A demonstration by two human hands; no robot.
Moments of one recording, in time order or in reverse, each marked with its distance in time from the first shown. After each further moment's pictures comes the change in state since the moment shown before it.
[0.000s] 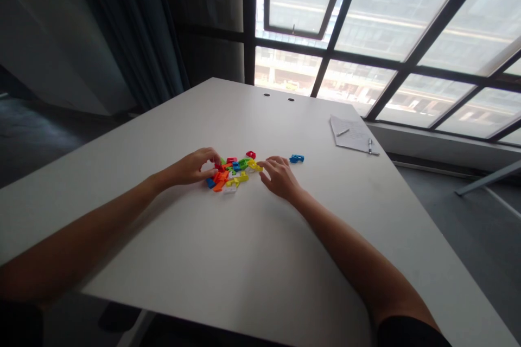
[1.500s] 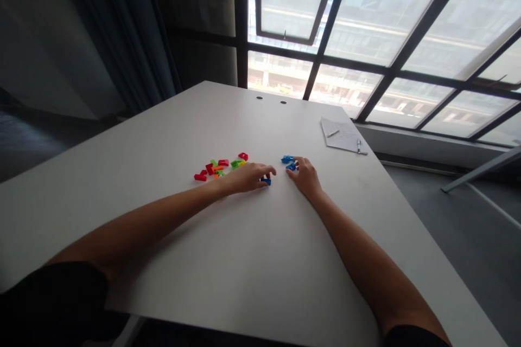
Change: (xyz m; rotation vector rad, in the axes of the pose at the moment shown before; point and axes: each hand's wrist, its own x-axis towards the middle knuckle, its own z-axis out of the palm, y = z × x) left_hand 0.104 0.114 0.087 0.019 -0.165 0.189; right_hand -0.060 0.096 -0.023 -0.049 0.246 0.446
